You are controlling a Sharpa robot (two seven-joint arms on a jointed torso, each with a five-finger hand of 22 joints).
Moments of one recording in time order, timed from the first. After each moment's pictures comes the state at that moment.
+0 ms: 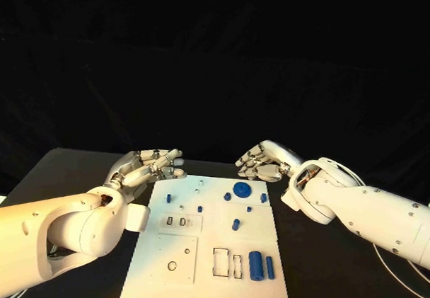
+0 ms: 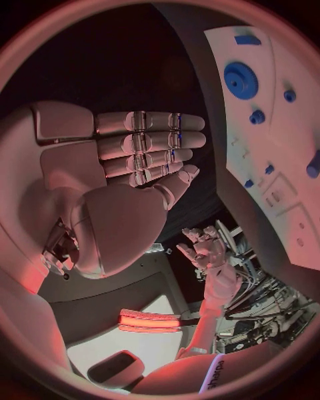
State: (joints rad) left arm 1.13 -0.91 -0.04 1.68 0.07 -0.42 0.54; left_hand 1.36 -0.05 0.20 0.18 0.16 0.97 0.21 0.14 0.07 1.07 0.15 0.14 0.07 1.18 0.10 0.22 0.17 0.17 0.96 0.21 0.29 0.11; right arm 1.21 -0.74 0.02 1.34 -1.20 -0.31 0.12; right_hand 1.32 0.06 0.16 -0.26 0.20 1.06 0.16 0.09 0.07 1.21 0.10 0.08 0.06 1.32 0.05 0.17 0.12 0.17 1.09 0.15 0.34 0.14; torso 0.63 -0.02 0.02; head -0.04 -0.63
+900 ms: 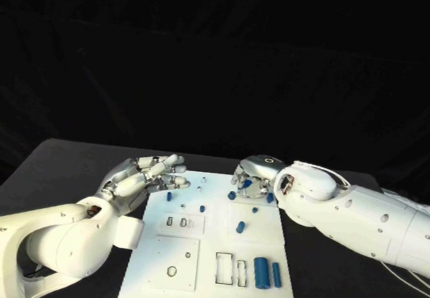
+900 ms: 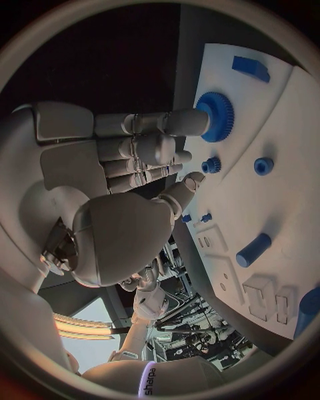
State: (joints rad) left arm 1.16 -0.98 -0.03 1.84 0.12 -0.39 0.51; left_hand 1.35 -0.05 0.19 0.17 0.16 0.97 0.21 0.13 0.07 1.07 0.15 0.12 0.07 1.17 0.10 0.20 0.17 0.17 0.97 0.21 0.28 0.10; right arm 1.23 -0.67 0.01 1.31 -1.68 -0.16 -0.04; right_hand 1.25 -0.05 0.33 -0.20 0.15 1.09 0.14 0.07 0.07 1.20 0.08 0.06 0.06 1.46 -0.01 1.08 0.89 0.17 1.26 0.08 0.96 0.62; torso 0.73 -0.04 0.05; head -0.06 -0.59
